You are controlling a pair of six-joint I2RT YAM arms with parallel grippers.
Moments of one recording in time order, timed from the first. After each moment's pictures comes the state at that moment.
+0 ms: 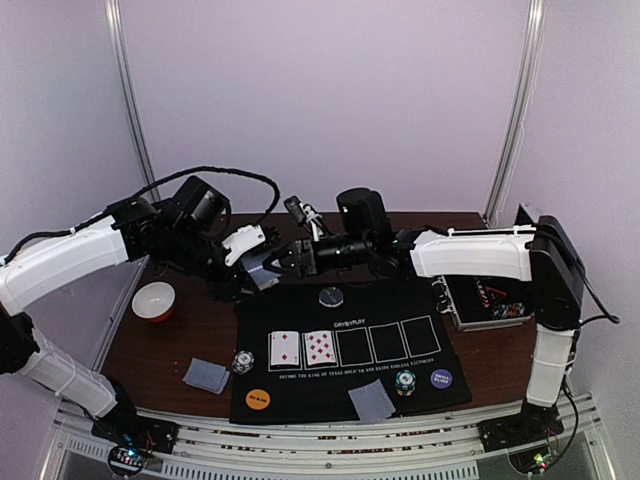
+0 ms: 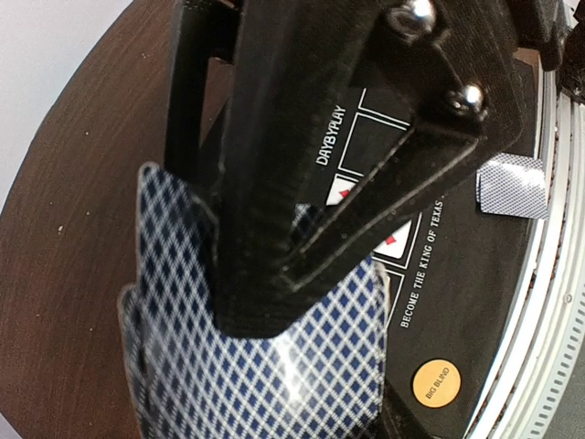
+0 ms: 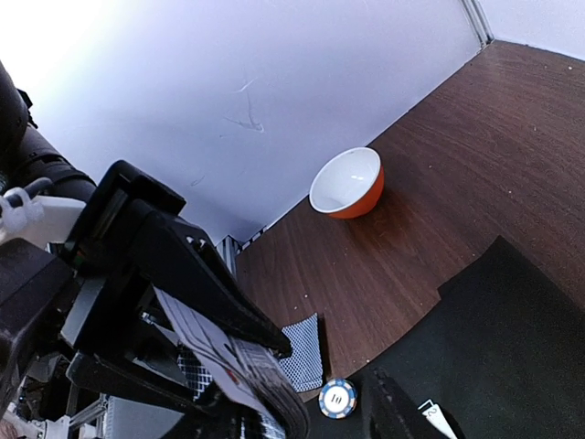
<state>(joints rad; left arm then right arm) -0.77 1.37 1.27 -0.84 0.18 0.33 0.88 1.92 1.45 0.17 -0.60 0.51</state>
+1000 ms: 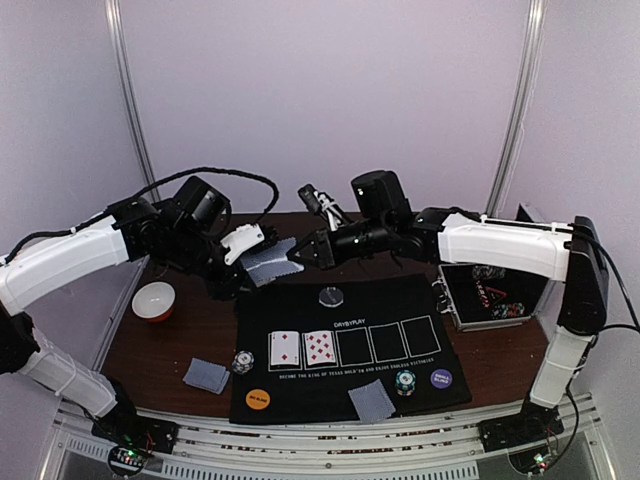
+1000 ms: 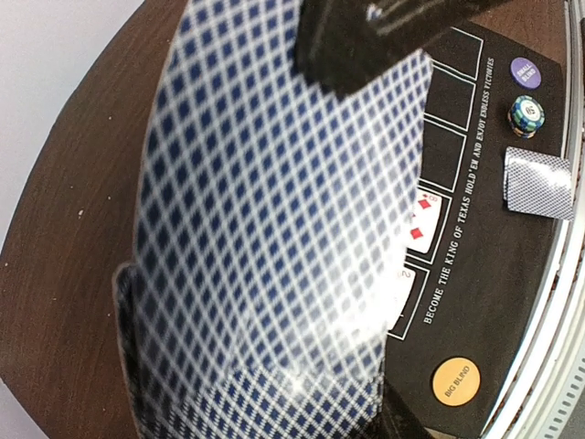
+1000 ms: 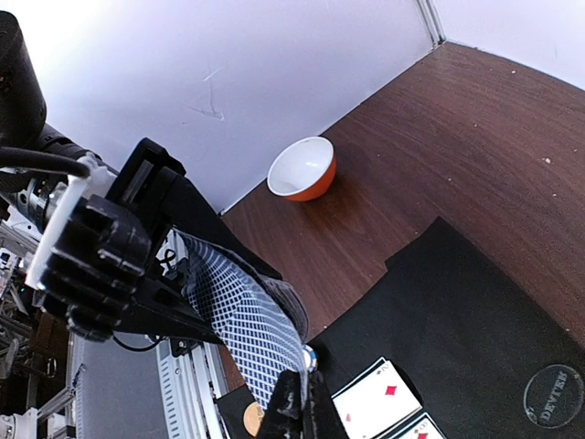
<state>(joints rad) -0.77 1.37 1.27 -0.84 0.11 0.33 0.86 1.78 1.47 -0.12 -0.50 0.35</state>
